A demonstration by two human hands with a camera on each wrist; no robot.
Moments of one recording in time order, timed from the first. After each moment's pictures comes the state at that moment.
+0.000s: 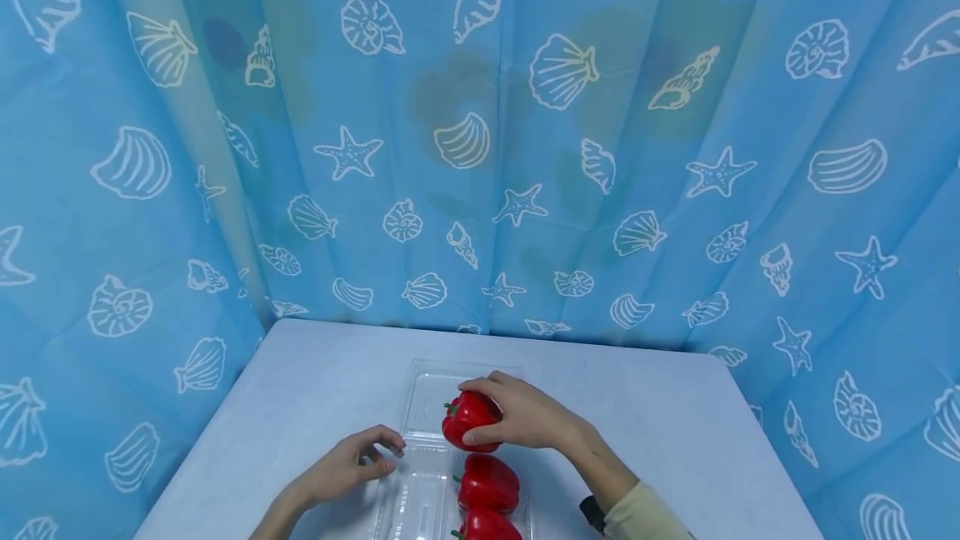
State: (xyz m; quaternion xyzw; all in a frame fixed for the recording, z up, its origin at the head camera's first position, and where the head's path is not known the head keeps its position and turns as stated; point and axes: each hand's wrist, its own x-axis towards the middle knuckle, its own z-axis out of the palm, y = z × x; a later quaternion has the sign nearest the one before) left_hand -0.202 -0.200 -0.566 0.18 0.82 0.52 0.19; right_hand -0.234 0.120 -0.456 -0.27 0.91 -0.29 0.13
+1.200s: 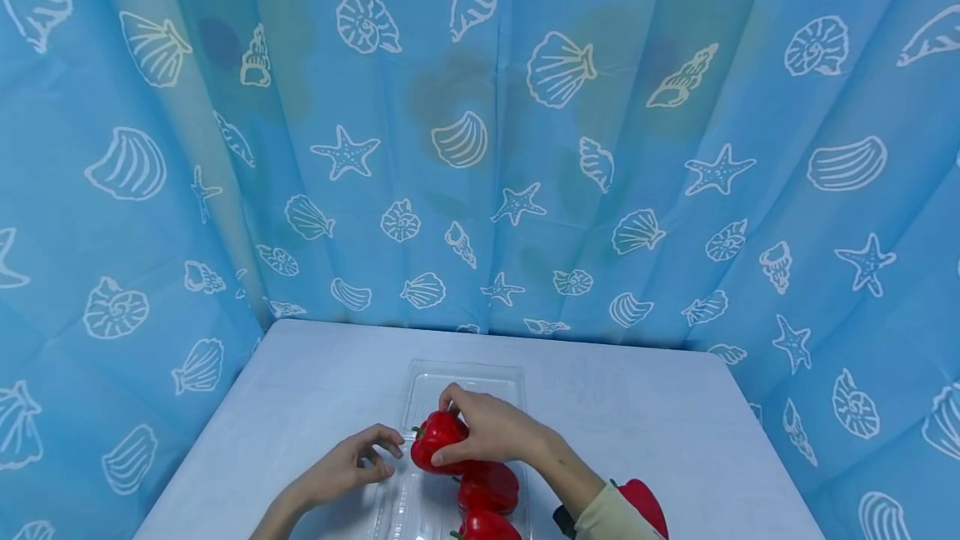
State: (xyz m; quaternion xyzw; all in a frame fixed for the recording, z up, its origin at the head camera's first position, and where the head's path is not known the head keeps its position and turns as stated) left_hand -0.201 -0.199 -0.567 0.17 0.81 0.52 0.20; right_hand -0.227 0.080 -0.473 -0.28 0.89 -0.30 0.17
